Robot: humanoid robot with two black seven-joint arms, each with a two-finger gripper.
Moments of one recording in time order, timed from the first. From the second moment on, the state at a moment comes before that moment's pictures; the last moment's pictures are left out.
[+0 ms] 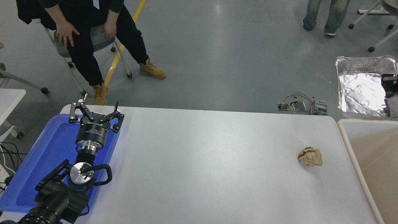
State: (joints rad) left arm -0.50 0.13 -1.12 -0.54 -0.09 -0.62 -0.36; right arm 1.69 -0.68 -1.29 0.65 -0.44 0.64 0.11
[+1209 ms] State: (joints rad) left arm -0.50 0.13 -1.12 -0.54 -0.09 -0.62 -0.36; right arm 0.76 -0.69 -0.83 0.20 -0.42 0.24 0.10
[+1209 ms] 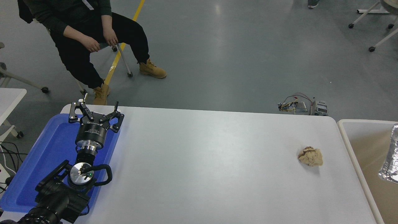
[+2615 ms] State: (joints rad) left arm -0.50 0.13 -1.12 -0.54 -0.09 -0.62 -0.36; right arm 0.70 -0.64 -0.77 0.15 -0.42 0.07 0.10
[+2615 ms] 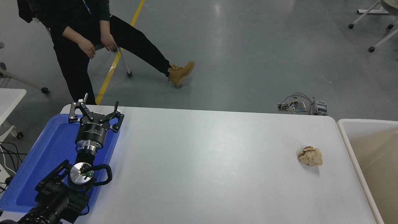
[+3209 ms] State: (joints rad) left arm -0.50 0.13 -1.12 -0.54 -0.09 -0.62 -0.36; right arm 1.21 -0.69 -0.97 0.45 -0.43 0.07 0.10
